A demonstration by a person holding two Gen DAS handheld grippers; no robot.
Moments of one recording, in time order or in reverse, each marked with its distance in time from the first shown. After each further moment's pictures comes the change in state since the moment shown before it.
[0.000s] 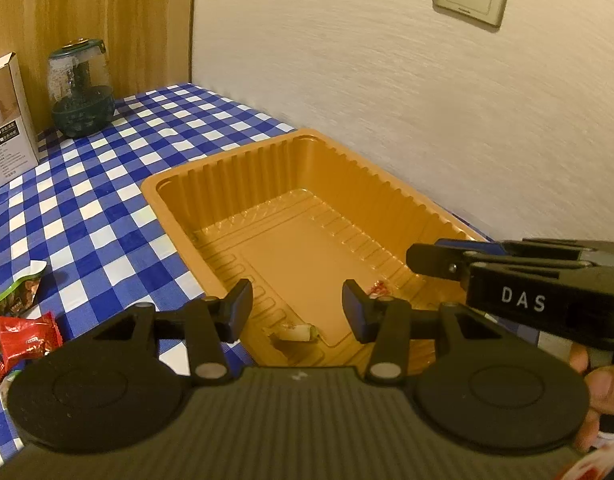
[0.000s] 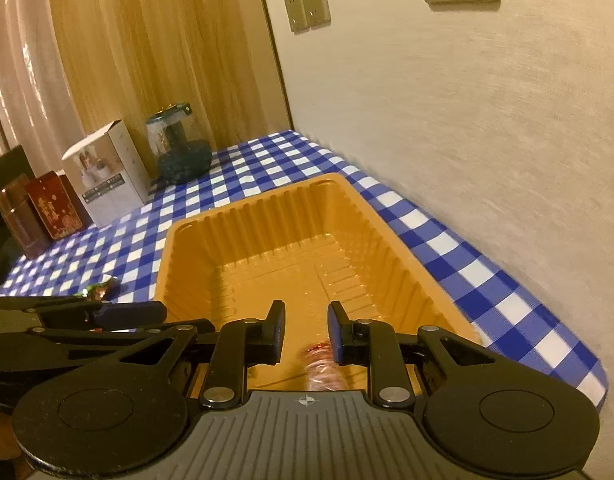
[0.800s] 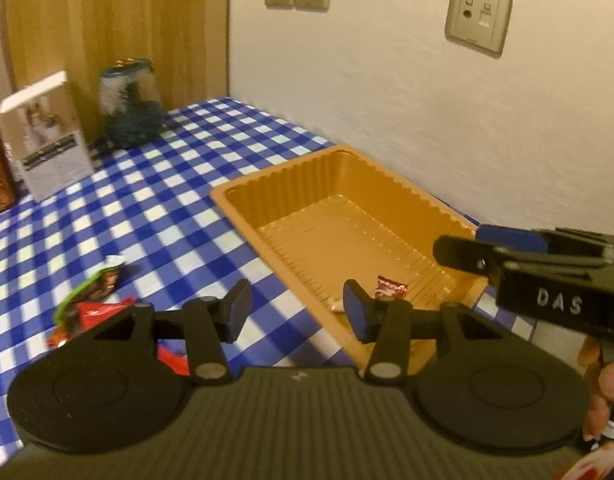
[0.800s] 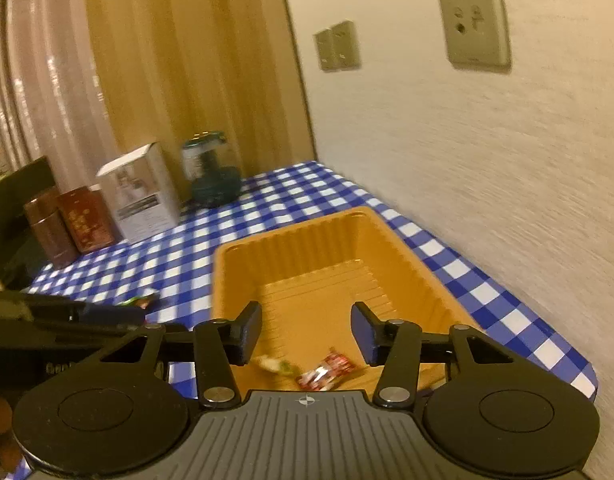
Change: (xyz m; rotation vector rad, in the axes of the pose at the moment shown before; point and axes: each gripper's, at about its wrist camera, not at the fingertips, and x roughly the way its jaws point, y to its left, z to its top) left arm -0.079 0.016 -0.004 0.005 -0.016 0.094; right arm -0.053 0.041 -0.005 -0.053 -0.088 0.028
